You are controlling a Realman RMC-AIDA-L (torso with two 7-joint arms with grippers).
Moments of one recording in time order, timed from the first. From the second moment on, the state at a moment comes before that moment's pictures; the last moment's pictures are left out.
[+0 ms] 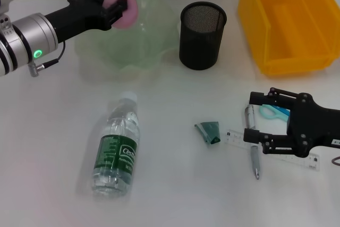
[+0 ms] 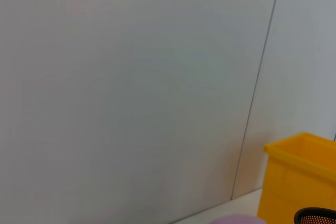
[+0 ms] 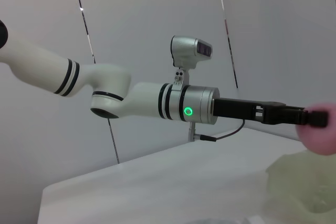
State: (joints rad) left arm -0.72 -2.08 0.58 0.39 1.76 1.04 -1.19; right arm 0.44 2.08 -0.46 -0.55 -2.10 -1.83 1.06
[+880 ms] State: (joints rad) left arm -0.55 -2.07 0.68 0.43 1.71 1.46 -1.07; right arm 0.43 2.07 -0.39 -0.83 -2.08 -2.01 1.43
